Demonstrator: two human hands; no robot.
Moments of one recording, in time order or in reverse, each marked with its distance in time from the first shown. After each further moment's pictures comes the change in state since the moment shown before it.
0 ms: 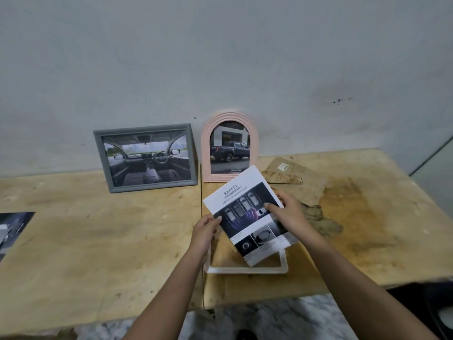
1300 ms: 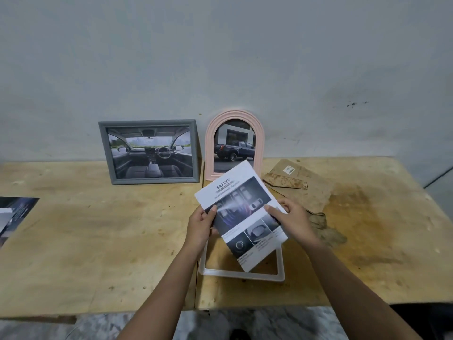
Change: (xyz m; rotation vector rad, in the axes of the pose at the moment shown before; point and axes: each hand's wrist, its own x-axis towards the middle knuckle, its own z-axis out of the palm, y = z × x) left_hand 0.018 -0.001 0.007 -0.120 0.041 0.199; right_hand 0.010 0.017 -0.008 0.100 -0.059 0.075
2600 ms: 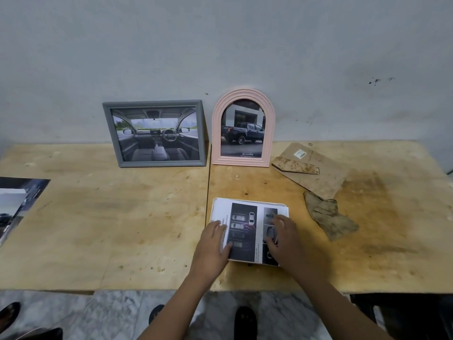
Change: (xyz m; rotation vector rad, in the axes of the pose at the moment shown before) left_hand -0.044 -0.076 -0.021 1.087 -0.093 0.288; right_hand -0.033 0.090 0.045 -0.691 -0.008 -0.210
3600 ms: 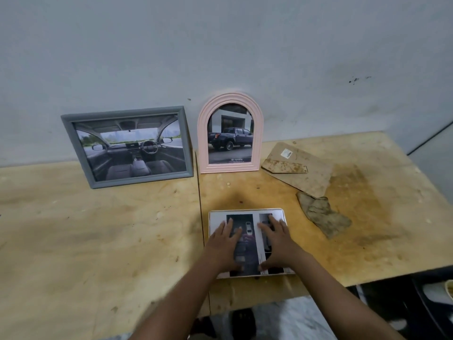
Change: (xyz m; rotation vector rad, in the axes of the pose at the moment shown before) left_hand 0.070 0.001 -0.012 0.447 -0.625 0.262; right_hand 0.027 -0.030 -0.008 -0.198 -0.517 0.188
